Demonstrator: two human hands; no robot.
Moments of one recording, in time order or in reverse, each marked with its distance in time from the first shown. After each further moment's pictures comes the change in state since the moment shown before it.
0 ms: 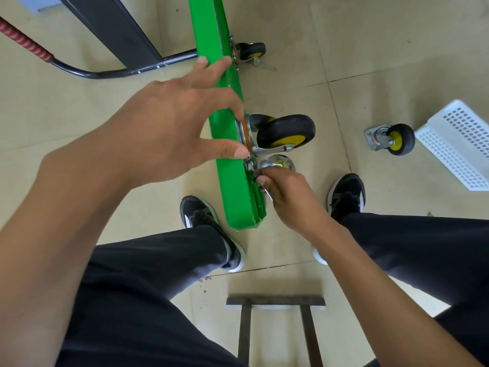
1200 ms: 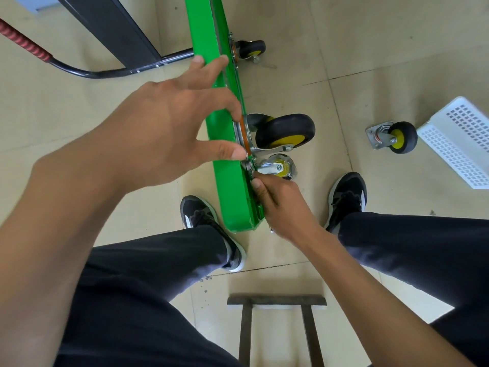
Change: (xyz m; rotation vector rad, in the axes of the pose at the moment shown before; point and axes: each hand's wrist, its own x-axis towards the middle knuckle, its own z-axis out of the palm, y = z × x) left_hand 0.000 -0.003 0.003 0.014 0.028 0.020; right_hand -0.007 -0.012 0.017 0.063 0.091 -0.014
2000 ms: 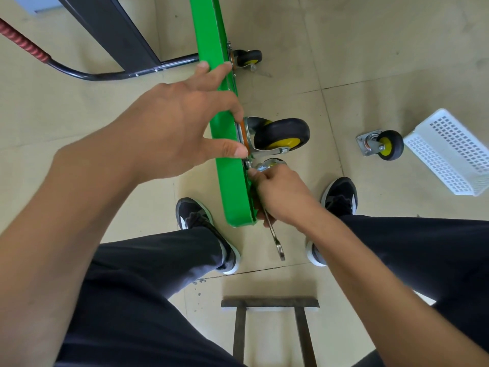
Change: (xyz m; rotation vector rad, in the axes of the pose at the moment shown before) left_hand -0.001 0.004 -0.003 0.003 -0.042 -0.020; right_hand 0.020 -0.069 -0.040 0.093 -0.202 0.582
